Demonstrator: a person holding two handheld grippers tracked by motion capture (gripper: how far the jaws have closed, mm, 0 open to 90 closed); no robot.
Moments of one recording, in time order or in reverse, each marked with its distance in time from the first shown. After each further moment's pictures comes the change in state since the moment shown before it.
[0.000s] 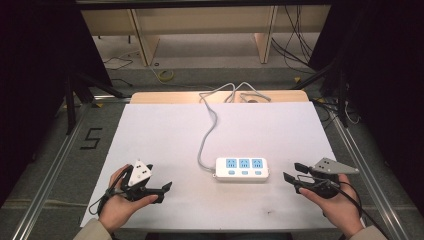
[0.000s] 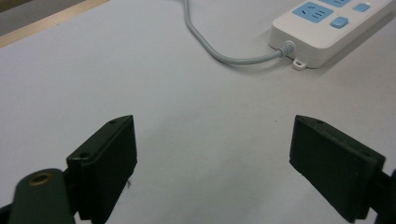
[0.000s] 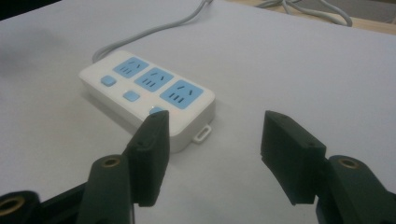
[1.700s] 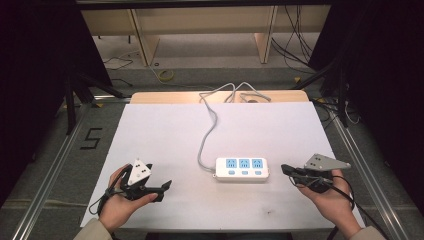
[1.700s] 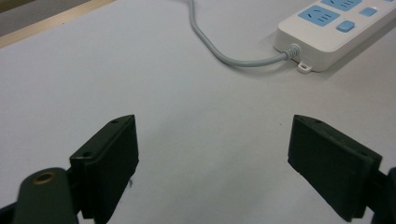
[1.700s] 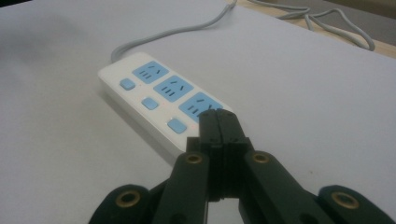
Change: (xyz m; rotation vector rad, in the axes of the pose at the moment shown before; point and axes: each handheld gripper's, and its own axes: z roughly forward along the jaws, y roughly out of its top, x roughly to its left) left arm 0.002 0.000 0.001 -0.008 0.011 -0.018; right arm 0.012 0.020 0.006 0.018 0.042 -0.099
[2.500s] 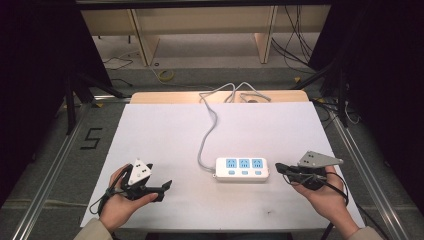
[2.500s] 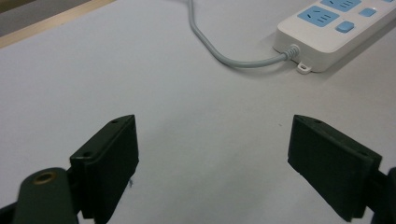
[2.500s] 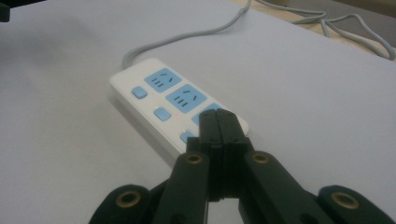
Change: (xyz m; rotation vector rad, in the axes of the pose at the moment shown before) left arm -0.001 0.000 0.001 0.000 -0.004 -0.002; right arm 0.005 0.011 0.009 0.009 0.032 -0.022
